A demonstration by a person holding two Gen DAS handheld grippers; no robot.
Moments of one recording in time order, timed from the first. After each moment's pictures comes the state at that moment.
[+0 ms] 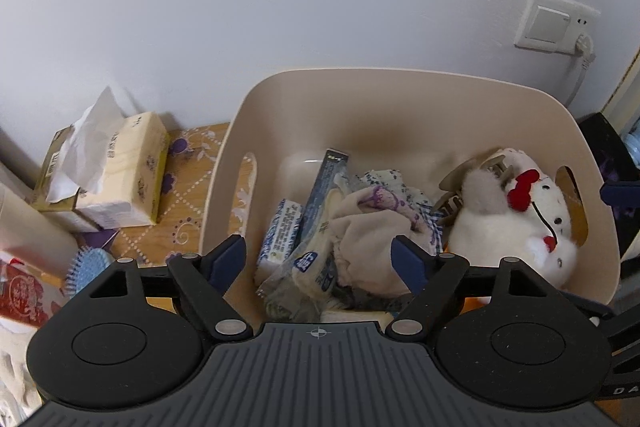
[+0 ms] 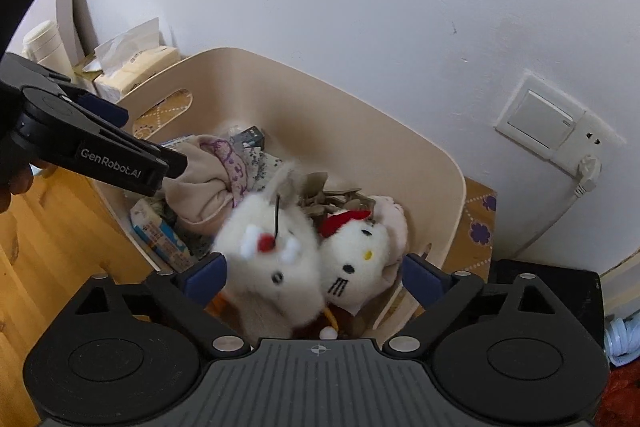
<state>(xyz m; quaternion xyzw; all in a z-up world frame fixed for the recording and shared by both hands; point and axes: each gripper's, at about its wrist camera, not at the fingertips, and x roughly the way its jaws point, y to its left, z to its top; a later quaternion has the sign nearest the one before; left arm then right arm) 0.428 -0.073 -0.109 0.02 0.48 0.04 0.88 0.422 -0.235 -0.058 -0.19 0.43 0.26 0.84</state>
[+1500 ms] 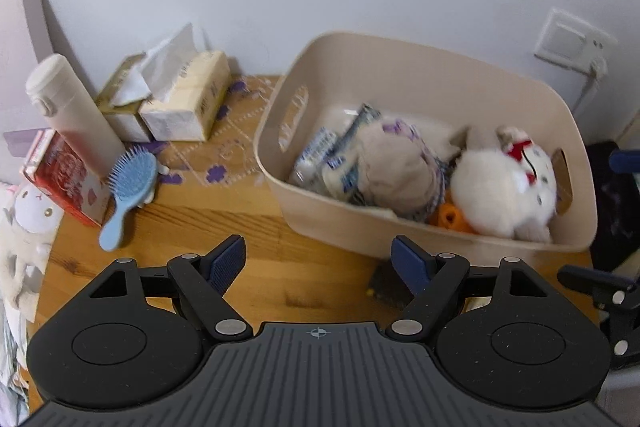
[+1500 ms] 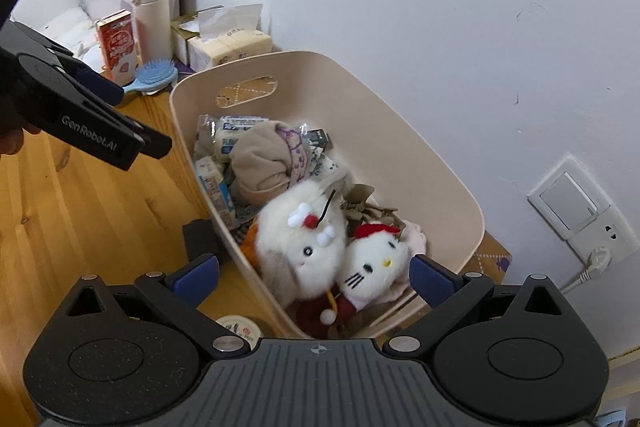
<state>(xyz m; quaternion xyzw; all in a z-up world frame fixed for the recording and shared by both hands) 0.341 -0.083 -0.100 -0.04 0.48 0.11 0.87 0.377 -0.253 -0.033 -0.28 0.37 0.38 0.80</state>
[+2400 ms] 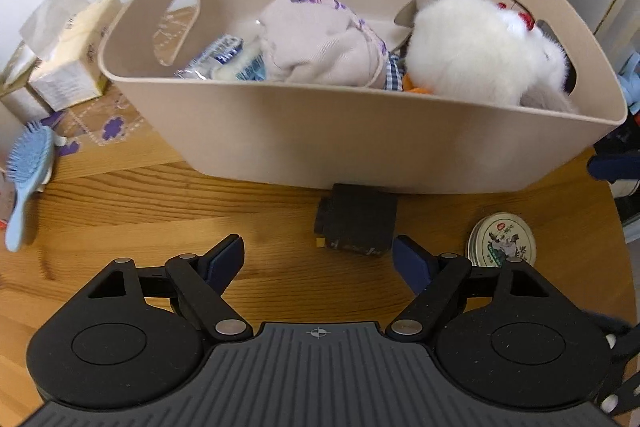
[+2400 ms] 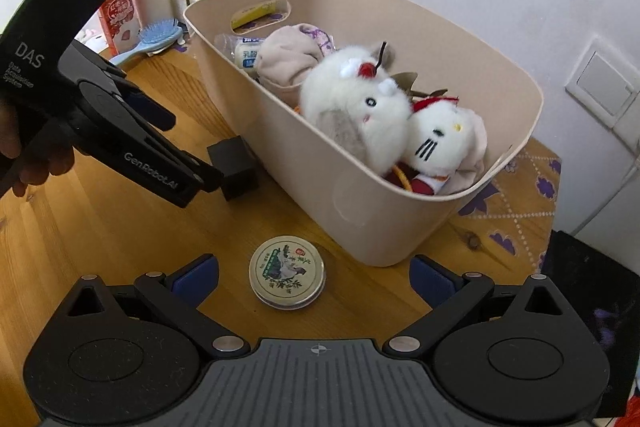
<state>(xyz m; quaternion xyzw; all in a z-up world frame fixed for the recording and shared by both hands) 0.359 -0.106 -0.197 0.00 0.54 0.01 0.84 0.345 -0.273 -0.116 -0.21 0.43 0.37 0.80</state>
